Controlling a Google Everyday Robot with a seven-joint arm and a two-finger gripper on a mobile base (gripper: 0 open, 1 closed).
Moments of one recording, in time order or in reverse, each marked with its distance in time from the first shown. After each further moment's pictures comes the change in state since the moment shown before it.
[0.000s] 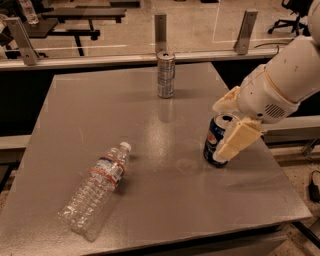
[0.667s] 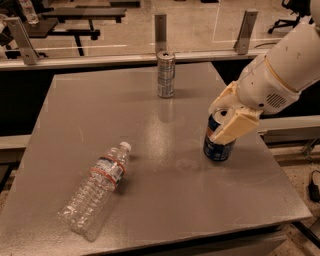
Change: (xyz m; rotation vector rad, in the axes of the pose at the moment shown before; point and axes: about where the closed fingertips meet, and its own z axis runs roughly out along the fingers) arm -0.010 -0.008 -0.011 0.002 -0.011 -0.047
